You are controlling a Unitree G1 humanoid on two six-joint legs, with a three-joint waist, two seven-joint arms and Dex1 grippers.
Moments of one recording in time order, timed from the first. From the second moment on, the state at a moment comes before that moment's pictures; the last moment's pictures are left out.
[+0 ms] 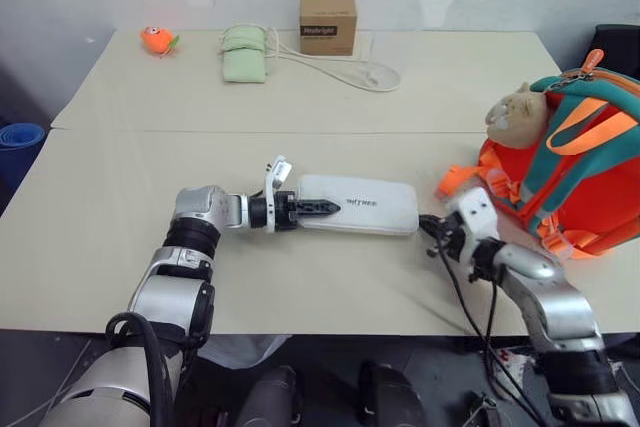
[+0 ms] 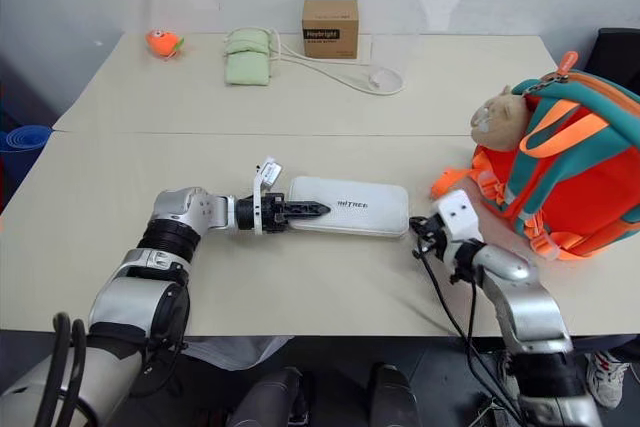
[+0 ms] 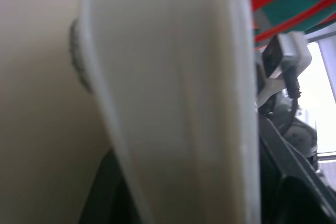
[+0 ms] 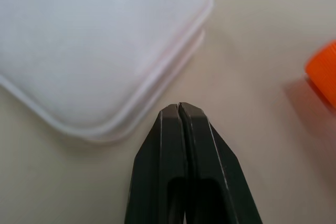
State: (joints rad) left arm -0.98 0.30 0.04 0.84 -0.46 1.10 -1.03; right arm -0.13 -0.53 -0.15 -0.22 0.30 0.56 0.56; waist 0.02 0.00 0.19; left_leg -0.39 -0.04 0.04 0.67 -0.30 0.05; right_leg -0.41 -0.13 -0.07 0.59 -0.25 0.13
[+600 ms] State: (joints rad) left arm -0.76 0.48 0.33 0.15 -0.78 1.45 -0.96; right arm -0.16 -0.60 -0.66 -0.39 0.76 0.87 0.37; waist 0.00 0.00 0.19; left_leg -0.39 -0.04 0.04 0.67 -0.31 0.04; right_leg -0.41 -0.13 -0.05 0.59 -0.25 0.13
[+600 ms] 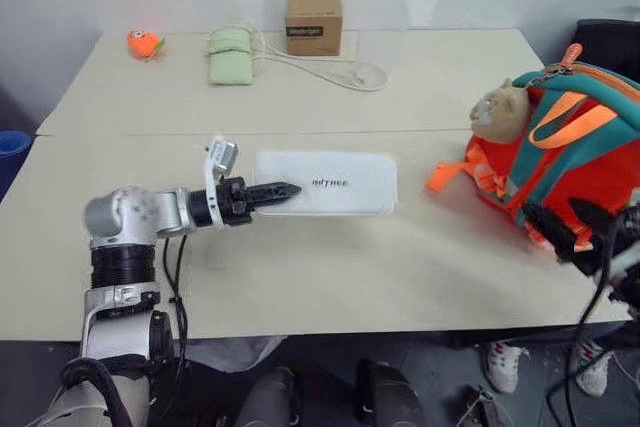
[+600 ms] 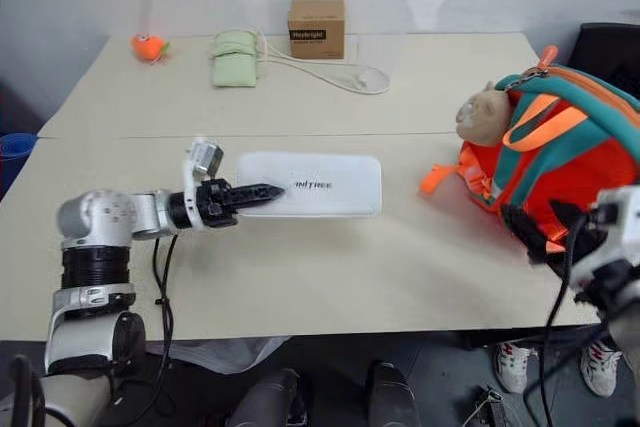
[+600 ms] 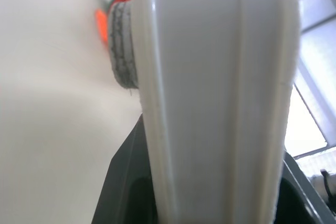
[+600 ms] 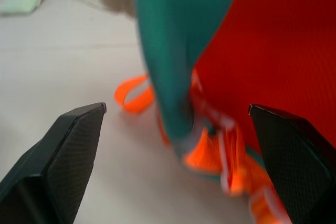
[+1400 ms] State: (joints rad) left arm -0.75 0.52 0.48 0.06 -0.90 1.30 -0.77; right arm -0.35 -0.60 -0.31 -0.10 0.62 0.58 0.73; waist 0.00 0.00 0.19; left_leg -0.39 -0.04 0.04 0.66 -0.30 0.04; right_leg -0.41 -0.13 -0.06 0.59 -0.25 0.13
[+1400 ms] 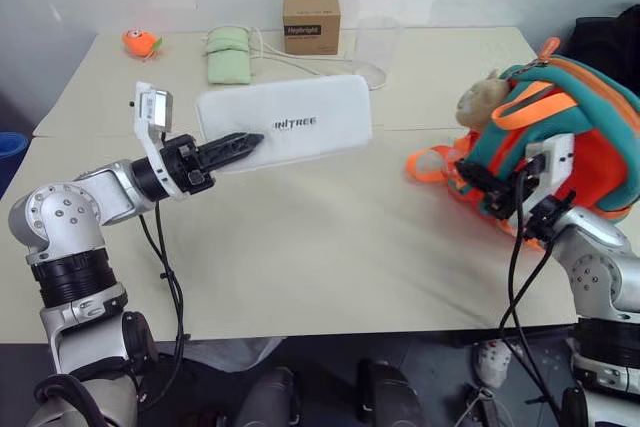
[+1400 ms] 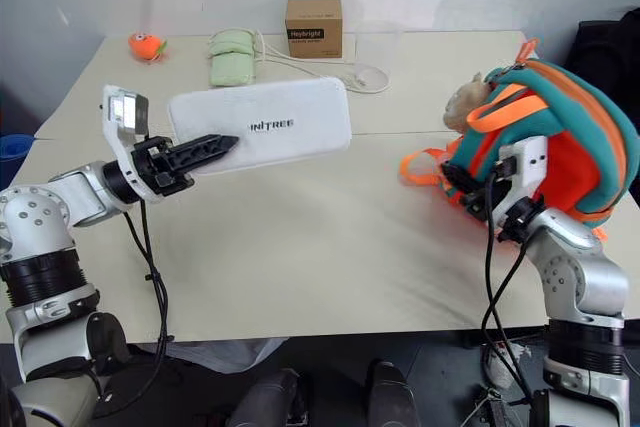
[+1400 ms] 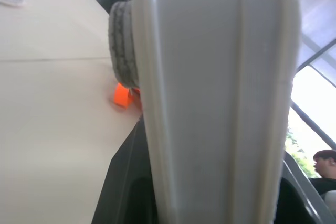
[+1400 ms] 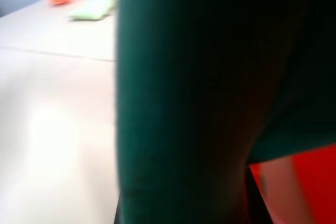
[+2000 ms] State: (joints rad) left arm -0.75 0.52 0.39 -0.03 -1.03 1.19 -0.85; right arm -0.06 -1.02 -0.44 -0.55 1.34 1.01 1.11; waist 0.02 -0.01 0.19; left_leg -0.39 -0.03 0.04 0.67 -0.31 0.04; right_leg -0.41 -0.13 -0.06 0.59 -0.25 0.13
